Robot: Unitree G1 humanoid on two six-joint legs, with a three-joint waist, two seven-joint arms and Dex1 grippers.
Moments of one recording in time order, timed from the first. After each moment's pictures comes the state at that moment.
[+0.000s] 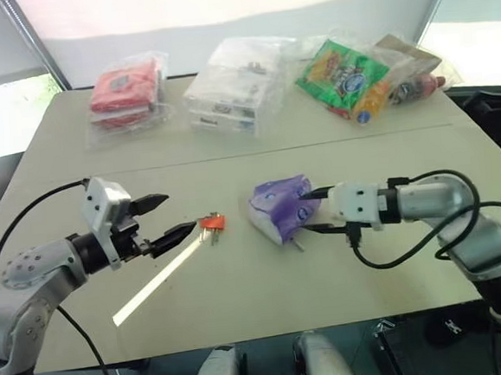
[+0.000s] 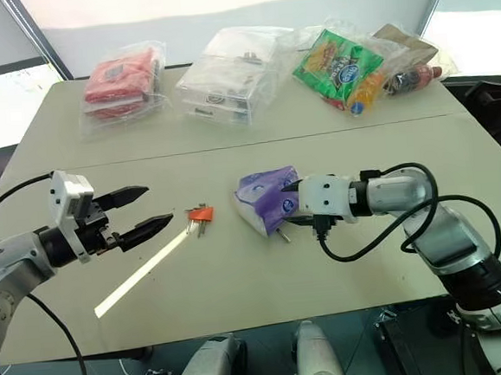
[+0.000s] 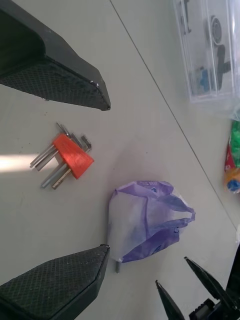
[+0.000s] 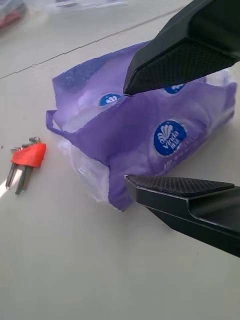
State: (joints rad) left arm -0.05 0.79 0.30 -0.52 -0.76 0.69 -0.72; right arm -0.43 -0.84 0.25 -0.19 0.00 0.01 1.01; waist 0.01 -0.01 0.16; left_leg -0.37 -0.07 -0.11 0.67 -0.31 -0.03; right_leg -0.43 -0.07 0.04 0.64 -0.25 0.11
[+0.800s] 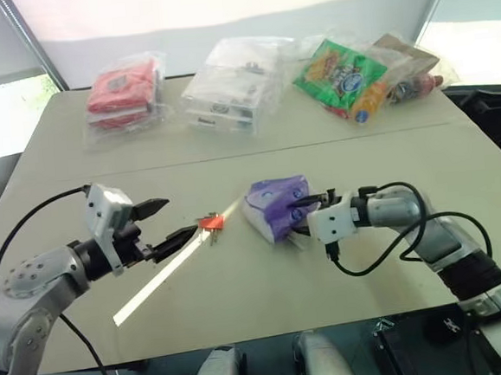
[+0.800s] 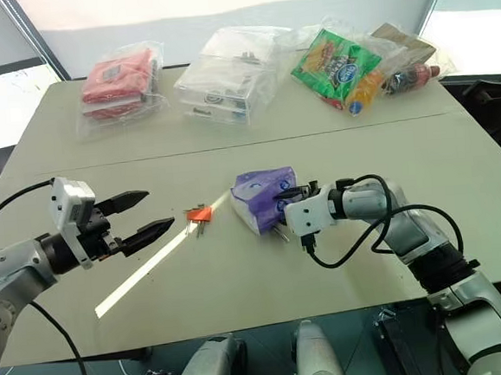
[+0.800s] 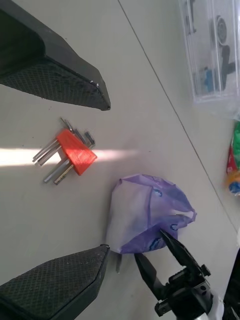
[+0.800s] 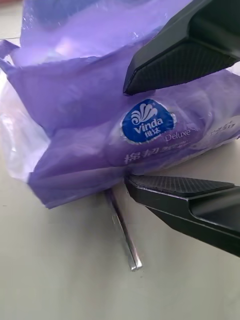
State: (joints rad) left arm -0.01 0.78 0.31 -0.56 -0.77 0.69 -0.67; right arm -0.51 -0.72 0.33 0.10 -0.24 -0.32 0.95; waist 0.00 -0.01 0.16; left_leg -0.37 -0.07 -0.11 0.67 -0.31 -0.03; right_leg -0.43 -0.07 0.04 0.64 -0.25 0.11
